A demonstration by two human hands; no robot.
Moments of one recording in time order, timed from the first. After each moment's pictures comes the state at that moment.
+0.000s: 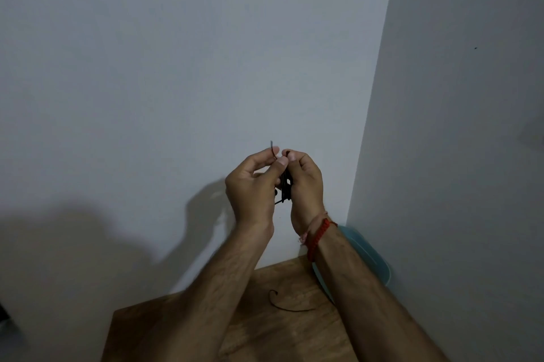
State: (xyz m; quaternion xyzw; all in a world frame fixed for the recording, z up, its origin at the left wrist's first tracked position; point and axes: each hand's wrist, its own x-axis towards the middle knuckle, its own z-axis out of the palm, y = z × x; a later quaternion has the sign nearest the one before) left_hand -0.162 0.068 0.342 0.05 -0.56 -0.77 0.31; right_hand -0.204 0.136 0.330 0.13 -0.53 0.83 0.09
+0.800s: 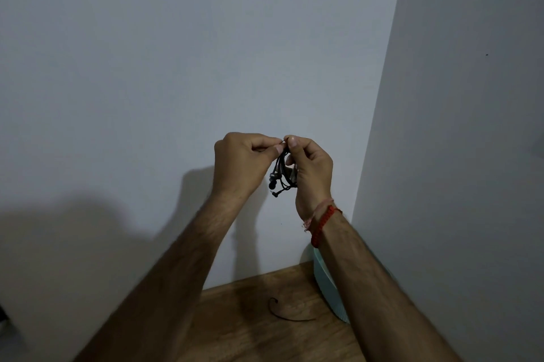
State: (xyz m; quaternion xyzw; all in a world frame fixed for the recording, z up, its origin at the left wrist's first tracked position) left_hand -0.178 0.029 0.393 -0.05 -0.78 -0.50 0.37; right_hand -0.217 0.143 0.367 0.13 -0.54 0.82 0.15
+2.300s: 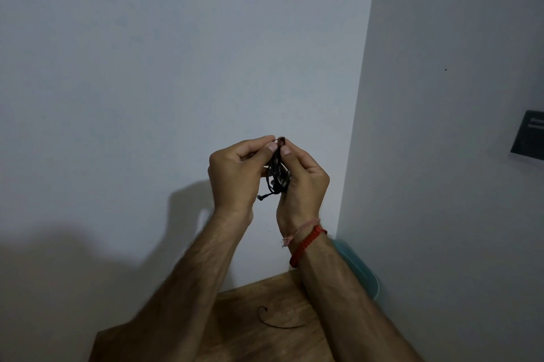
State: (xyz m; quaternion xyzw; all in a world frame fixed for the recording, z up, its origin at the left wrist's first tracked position) left_hand -0.153 0.067 0.398 -0.03 -0.61 -0.71 0.34; right_hand -0.173 0.145 0.379 0.11 -0.40 0.89 0.18
